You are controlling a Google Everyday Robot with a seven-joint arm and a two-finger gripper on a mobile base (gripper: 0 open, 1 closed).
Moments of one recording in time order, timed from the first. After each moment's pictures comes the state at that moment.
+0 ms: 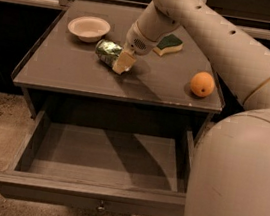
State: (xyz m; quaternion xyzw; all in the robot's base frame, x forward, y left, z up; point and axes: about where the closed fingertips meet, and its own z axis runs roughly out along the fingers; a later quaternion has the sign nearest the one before) arm 0.700 0.042 0.849 -0.61 0.74 0.12 0.25
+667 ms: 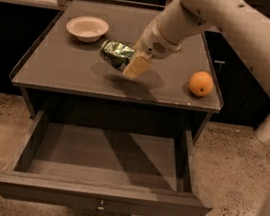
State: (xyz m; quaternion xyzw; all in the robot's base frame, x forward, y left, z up) arm 0.638 0.012 0.884 -0.64 0.71 0.13 0.27
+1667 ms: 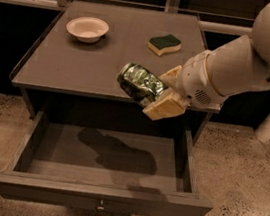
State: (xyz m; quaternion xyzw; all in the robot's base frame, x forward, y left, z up) arm 0.487 -0.057 0.910 -0.59 0.72 0.14 0.32
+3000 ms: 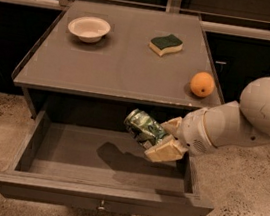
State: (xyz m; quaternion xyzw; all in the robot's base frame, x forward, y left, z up) arm 0.453 -0.079 0.797 -0.54 0.76 0.22 0.29
